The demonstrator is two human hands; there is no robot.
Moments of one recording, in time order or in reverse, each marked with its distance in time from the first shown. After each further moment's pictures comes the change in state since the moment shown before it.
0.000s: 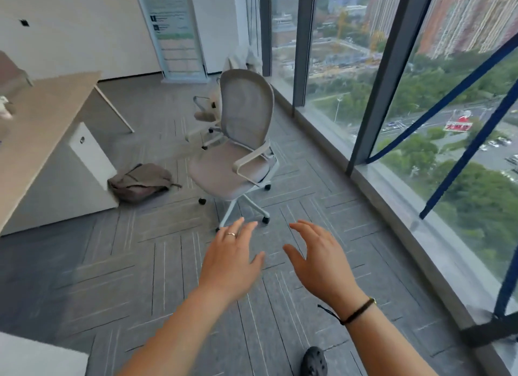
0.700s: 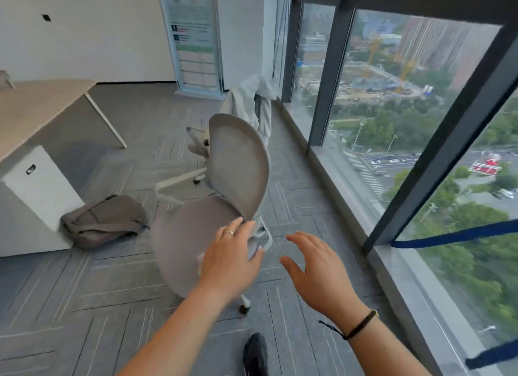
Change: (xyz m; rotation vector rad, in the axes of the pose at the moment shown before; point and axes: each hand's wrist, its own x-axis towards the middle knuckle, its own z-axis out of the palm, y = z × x) left_hand 0.578 0.035 0.009 -0.116 0.142 -0.125; right_hand 0.566 0.156 -0.033 -0.076 -0.099 -0.153
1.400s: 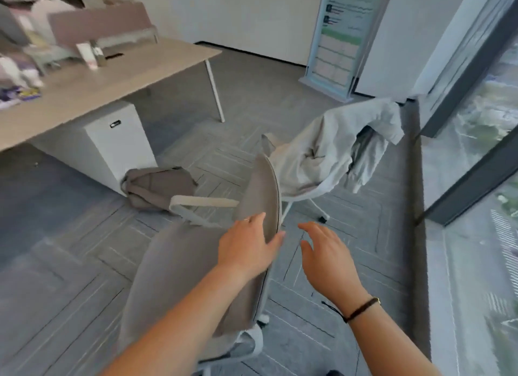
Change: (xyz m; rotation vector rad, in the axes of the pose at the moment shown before) left_hand 0.508 -0.006 0.052 0.012 0.130 -0.647; right_hand 0.594 0.123 0.021 0.003 -0.333 -0.427
